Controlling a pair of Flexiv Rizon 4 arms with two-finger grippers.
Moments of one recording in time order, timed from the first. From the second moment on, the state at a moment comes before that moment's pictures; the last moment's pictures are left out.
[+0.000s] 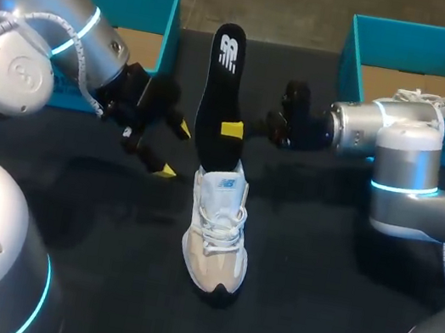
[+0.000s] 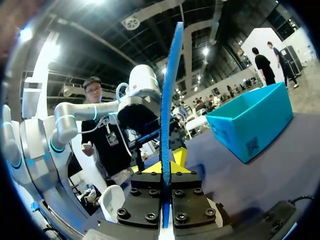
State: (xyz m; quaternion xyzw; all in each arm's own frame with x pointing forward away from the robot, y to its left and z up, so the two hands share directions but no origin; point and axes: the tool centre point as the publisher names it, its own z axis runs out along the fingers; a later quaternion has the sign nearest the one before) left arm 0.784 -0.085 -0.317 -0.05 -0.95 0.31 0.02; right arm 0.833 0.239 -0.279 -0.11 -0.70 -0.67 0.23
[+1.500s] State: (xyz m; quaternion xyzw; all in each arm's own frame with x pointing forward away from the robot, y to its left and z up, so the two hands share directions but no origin) left arm 0.789 -0.080 -0.324 -0.05 -0.95 0.31 0.02; right arm 0.811 0.226 -0.314 -0.20 -0.70 -0.66 0.20
